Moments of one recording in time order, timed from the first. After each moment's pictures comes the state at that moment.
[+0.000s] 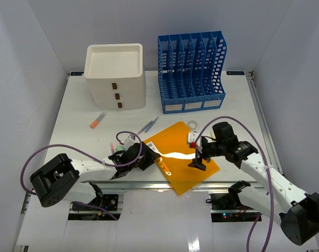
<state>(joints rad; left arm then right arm) -0.93 1.31 0.39 0.21 -0.21 -1.45 0.54 0.89 0.61 -0.53 -0.73 -0.79</state>
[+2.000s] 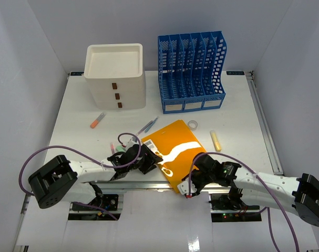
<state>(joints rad) -0.94 1.29 0.36 0.22 -0.09 -1.50 1.06 0.91 0.32 -0.35 -0.51 -1.08</state>
